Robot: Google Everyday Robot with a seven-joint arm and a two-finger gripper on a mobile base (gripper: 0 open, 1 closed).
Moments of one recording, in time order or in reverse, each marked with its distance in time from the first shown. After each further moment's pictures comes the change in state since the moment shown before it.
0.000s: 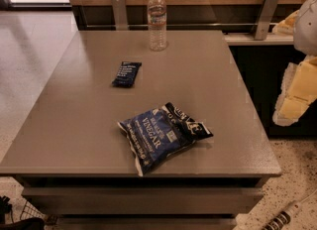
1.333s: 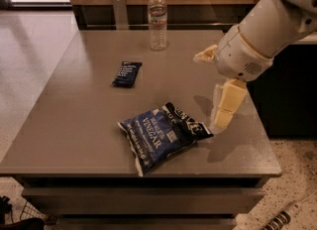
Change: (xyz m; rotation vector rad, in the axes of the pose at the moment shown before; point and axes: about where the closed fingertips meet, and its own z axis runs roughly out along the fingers) arm -0.094 0.014 0.105 -0.242 -0.308 -0.246
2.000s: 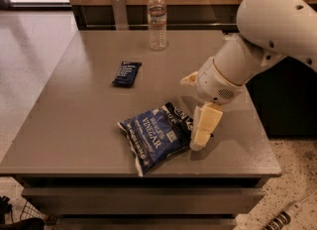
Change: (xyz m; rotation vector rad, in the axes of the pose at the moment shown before) arm 0.005 0.005 0.074 -0.058 -0.017 0.049
